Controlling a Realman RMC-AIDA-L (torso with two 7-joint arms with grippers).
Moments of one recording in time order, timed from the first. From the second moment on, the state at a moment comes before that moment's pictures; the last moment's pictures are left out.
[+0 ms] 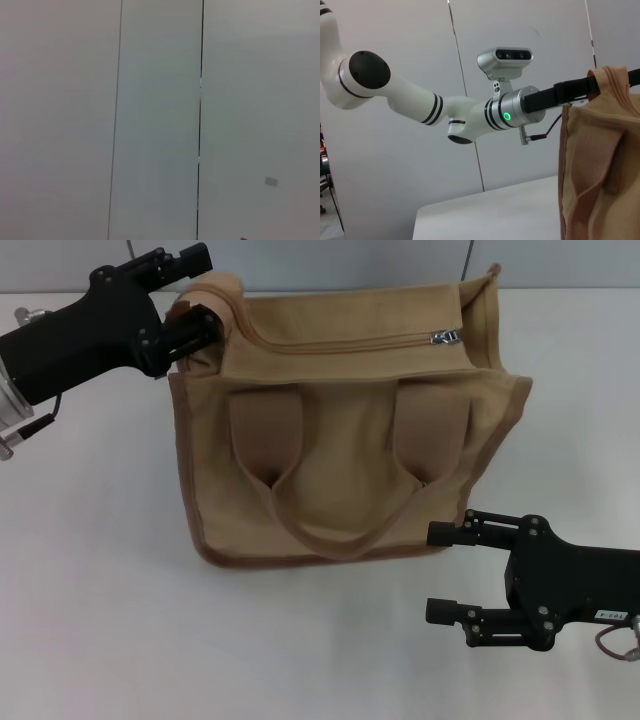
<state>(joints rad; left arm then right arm) -0.59 -2.05 0.51 0.52 1.71 1.66 -1.10 0.45 2.06 -0.63 -0.37 -2.01 -1.85 0.91</state>
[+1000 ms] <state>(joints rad) -0.44 -1.94 0.59 0.81 1.74 2.01 -1.37 0.47 2.06 -0.63 -0.37 -2.01 -1.84 0.92</state>
